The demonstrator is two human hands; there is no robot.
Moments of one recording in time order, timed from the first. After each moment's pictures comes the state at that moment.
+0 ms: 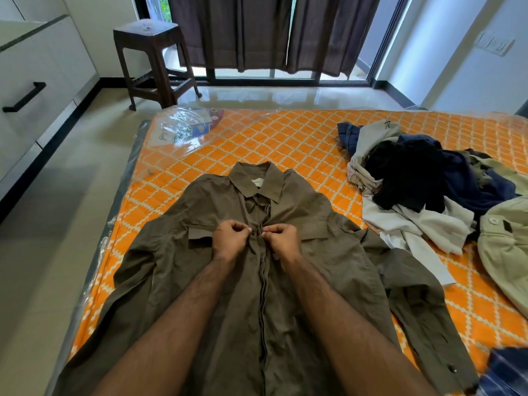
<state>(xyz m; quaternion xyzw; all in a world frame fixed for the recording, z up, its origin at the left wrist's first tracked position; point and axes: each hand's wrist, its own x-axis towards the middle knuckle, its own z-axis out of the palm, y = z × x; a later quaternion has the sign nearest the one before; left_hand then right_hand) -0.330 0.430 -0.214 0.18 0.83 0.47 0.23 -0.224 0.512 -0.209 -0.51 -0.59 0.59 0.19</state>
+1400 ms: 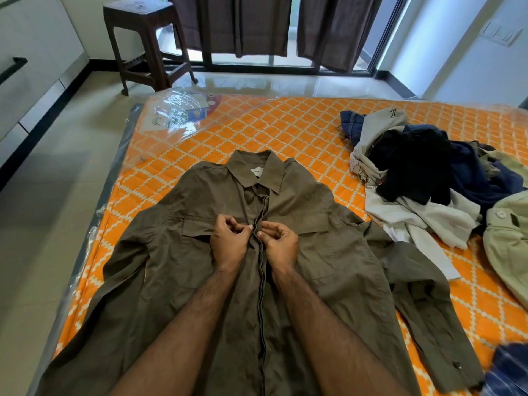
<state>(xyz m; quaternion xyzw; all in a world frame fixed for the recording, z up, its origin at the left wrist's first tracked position) -0.307 0.419 -0.240 0.16 0.80 0.57 0.13 -0.223 0.483 -0.243 -0.49 -0.54 0.60 0.32</state>
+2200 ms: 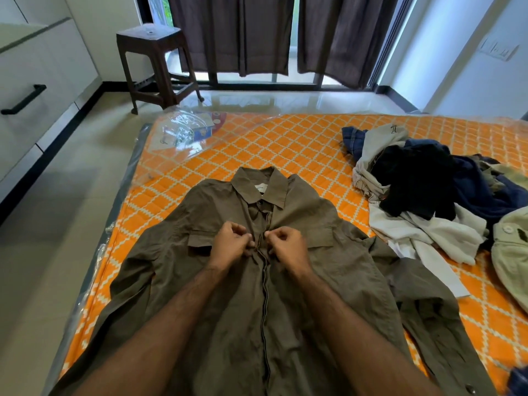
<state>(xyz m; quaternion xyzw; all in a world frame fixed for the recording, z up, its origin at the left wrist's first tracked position) -0.339 0.421 -0.212 0.21 0.80 0.48 0.30 -0.221 0.514 -0.215 -0.47 -0.69 0.51 0.21</state>
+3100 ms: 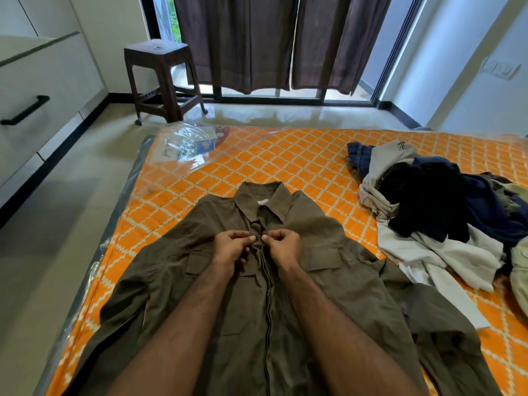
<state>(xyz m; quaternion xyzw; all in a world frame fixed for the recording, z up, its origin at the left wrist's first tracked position) -0.377 0.467 -0.225 0.04 0.72 0.59 0.37 -0.278 0.544 -0.220 -0.53 -0.63 0.52 0.23</state>
